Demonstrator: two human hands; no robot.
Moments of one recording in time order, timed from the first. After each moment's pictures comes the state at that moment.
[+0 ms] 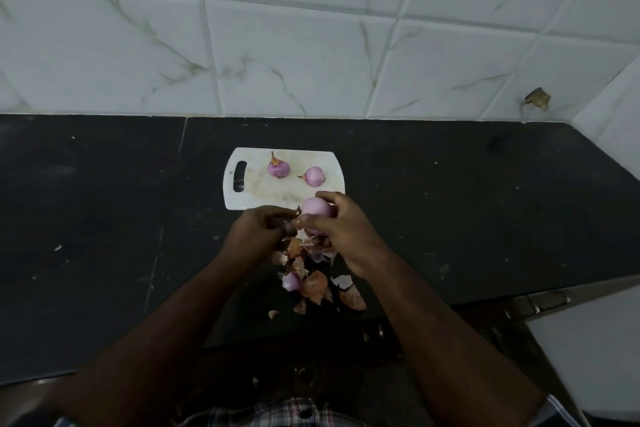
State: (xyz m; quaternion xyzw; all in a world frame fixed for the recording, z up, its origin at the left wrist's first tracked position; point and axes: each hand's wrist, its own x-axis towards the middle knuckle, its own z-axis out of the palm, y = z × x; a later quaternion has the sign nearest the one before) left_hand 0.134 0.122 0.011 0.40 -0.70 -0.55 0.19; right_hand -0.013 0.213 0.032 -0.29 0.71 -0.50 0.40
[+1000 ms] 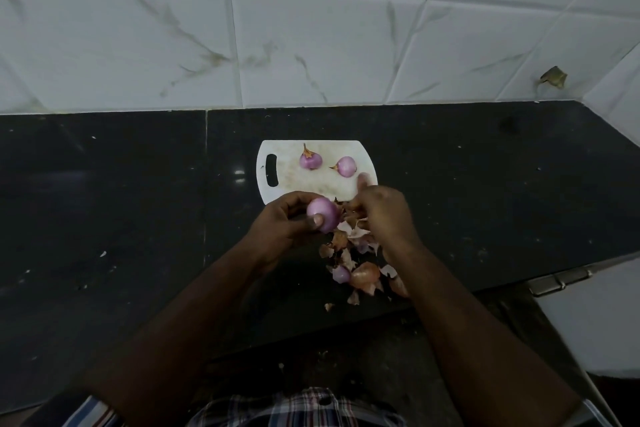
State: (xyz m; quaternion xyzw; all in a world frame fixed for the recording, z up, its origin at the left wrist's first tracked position) left_hand 0.177 0.072 -0.006 0.23 -0.51 -0.81 0.18; right_hand 0.025 0.182 0.039 -0.22 0.80 -0.48 0.28
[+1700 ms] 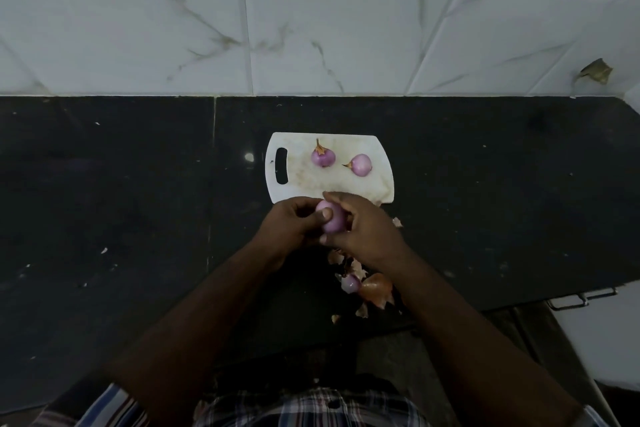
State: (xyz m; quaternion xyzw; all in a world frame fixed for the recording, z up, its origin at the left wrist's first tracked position) left_hand 0.153 0.053 -0.024 0.34 -0.52 -0.77 0.16; right_hand 0.019 0.156 0.003 -0.49 0.76 -0.33 0.28
